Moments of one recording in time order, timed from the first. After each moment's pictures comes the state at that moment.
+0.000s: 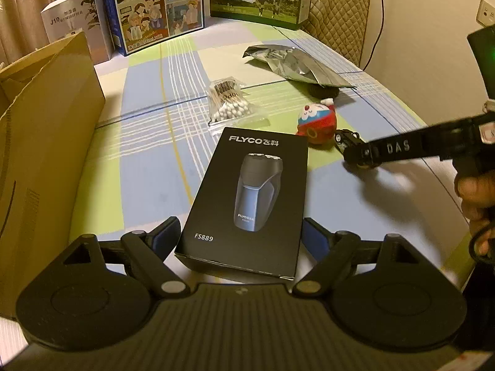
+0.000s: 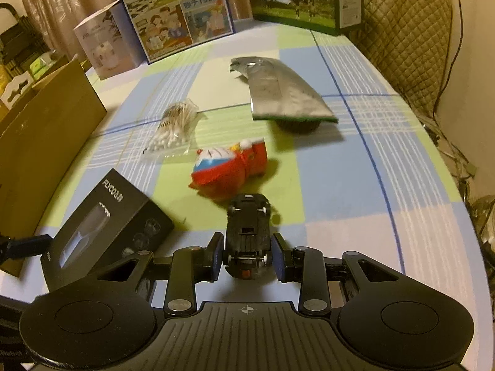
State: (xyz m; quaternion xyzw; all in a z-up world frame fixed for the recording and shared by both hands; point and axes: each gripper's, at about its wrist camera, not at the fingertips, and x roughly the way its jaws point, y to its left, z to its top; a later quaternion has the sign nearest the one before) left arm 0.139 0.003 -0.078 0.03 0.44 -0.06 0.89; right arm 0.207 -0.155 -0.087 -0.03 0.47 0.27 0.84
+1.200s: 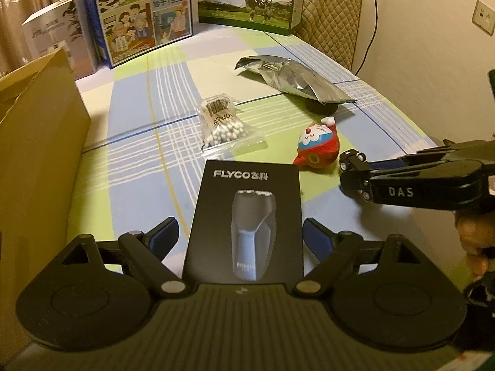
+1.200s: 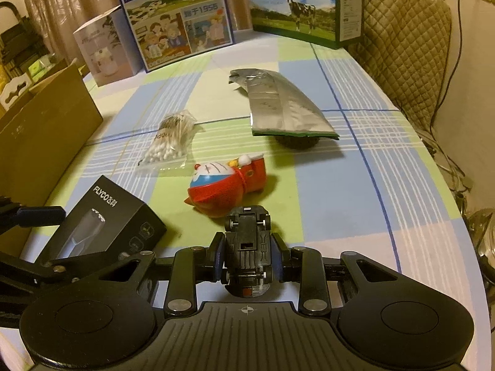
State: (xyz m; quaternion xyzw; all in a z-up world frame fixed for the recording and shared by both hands) left arm 0.177 0.002 -0.075 0.04 0.44 -0.09 0.89; right arm 0.211 -0.148 -0.085 -0.04 0.44 0.27 0.86
